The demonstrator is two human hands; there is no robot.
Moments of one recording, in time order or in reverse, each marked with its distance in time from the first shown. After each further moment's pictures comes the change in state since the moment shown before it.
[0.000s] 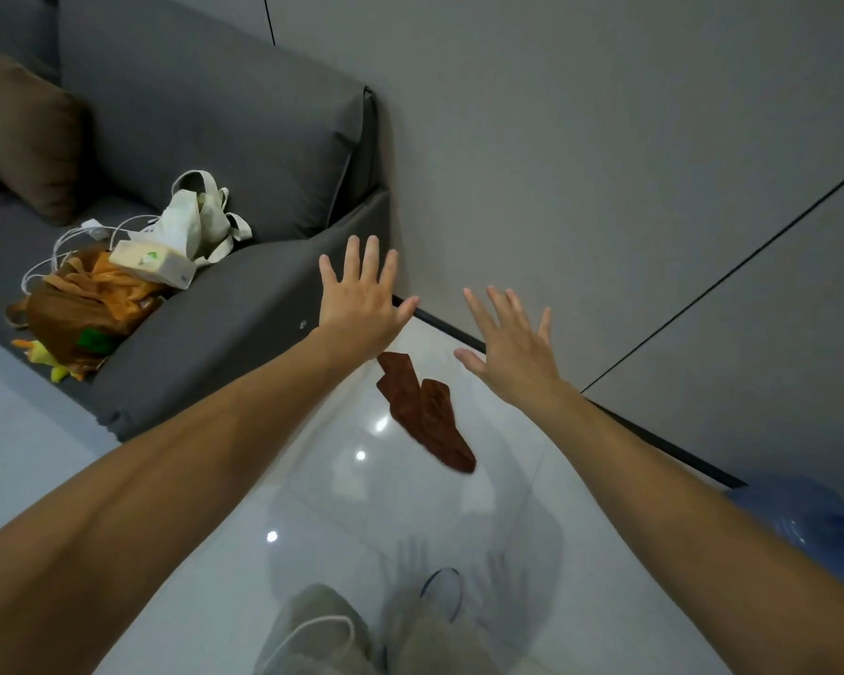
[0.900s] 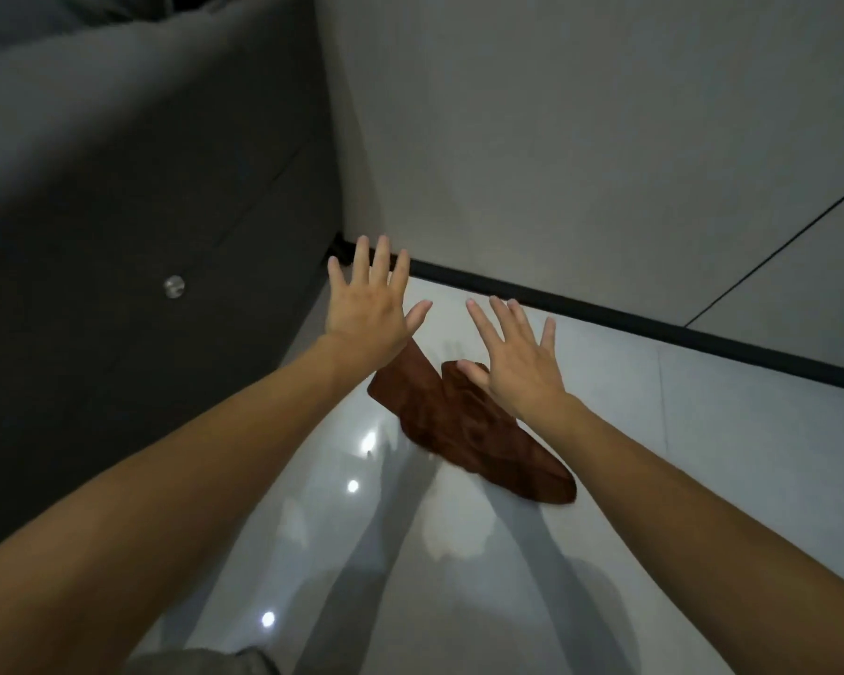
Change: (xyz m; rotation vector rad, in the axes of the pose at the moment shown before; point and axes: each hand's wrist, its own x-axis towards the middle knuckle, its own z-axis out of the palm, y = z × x) left_hand 0.209 -0.005 0.538 0.028 0.127 0.288; right_hand 0.227 0.004 0.536 0.007 0.005 0.263
